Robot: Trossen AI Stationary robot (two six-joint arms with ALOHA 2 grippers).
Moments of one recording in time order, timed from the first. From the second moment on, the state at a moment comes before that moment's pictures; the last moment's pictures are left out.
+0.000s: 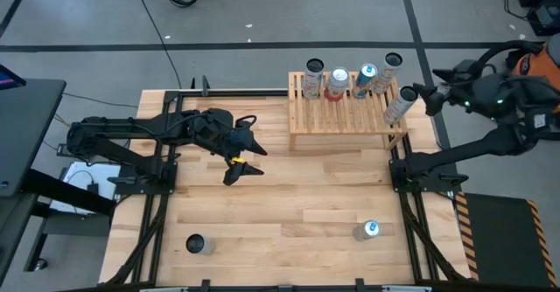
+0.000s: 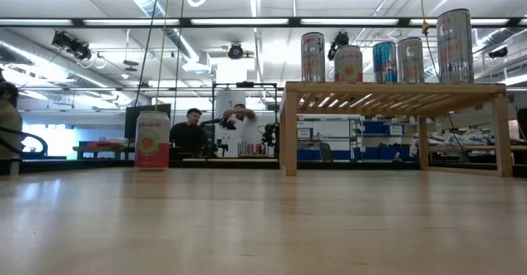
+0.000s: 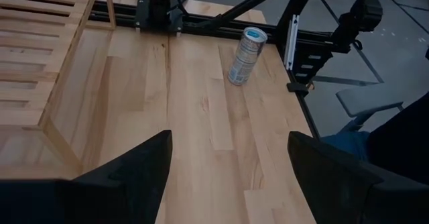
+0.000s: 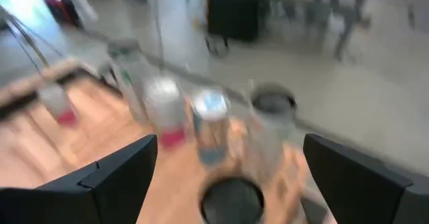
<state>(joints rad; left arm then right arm) 0.01 1.28 1.25 -0.48 0.21 -0.13 0.03 0.73 1.61 -1.54 0.85 0.57</state>
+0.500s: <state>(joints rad) 0.01 1.28 1.25 -0.48 0.21 -0.12 -0.07 0.79 1.56 -1.57 0.75 0.63</state>
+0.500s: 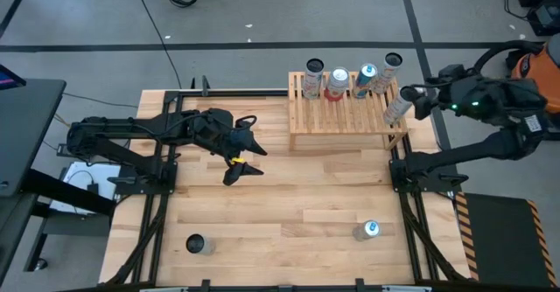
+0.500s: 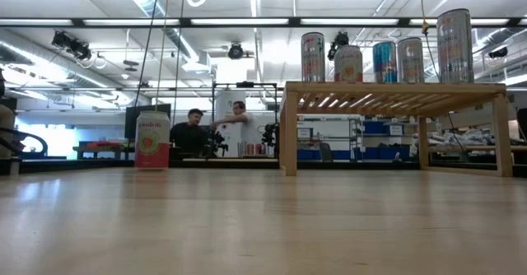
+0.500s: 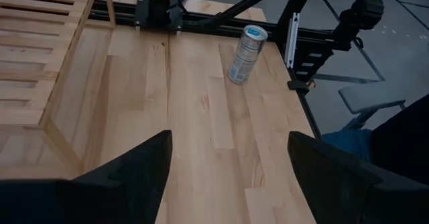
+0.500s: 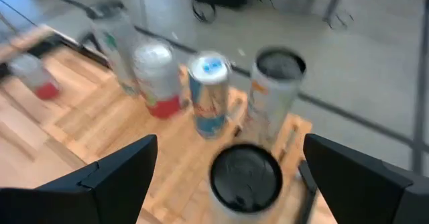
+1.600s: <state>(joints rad) 0.01 1.28 1.25 -0.48 0.21 -0.13 -0.37 0.95 1.47 -1.57 0.69 0.94</state>
